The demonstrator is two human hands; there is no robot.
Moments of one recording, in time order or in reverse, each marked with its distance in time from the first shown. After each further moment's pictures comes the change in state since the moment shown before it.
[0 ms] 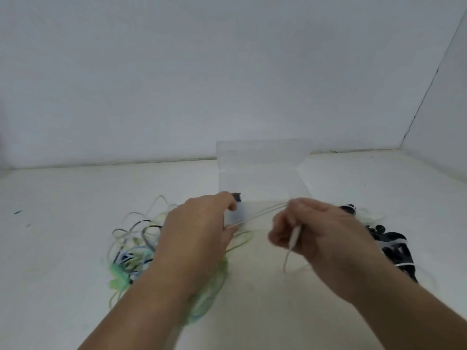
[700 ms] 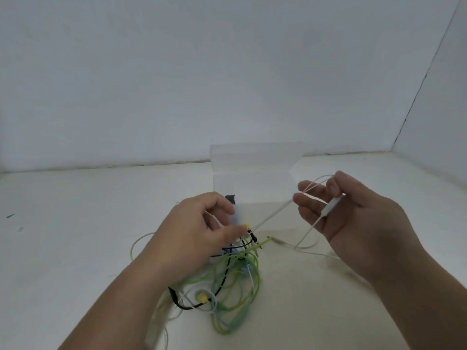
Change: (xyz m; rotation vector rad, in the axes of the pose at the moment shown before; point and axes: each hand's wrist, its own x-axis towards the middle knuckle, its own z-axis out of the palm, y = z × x) left_hand 0.002 -0.014 0.000 -0.568 -0.185 -0.123; right_hand 0.004 -0.030 -0.034 0.270 0.106 -0.077
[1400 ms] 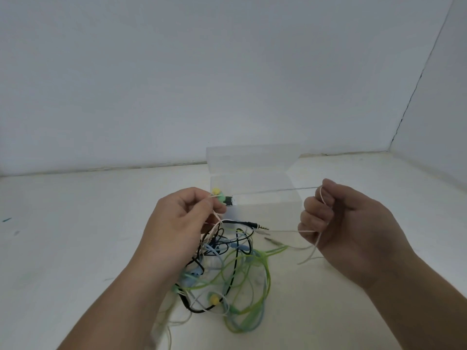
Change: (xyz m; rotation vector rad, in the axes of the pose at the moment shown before) left_hand -0.001 0.015 0.006 -0.407 0.263 -0.153; right_hand 0.000 0.005 0.001 0.092 -0.018 0.148
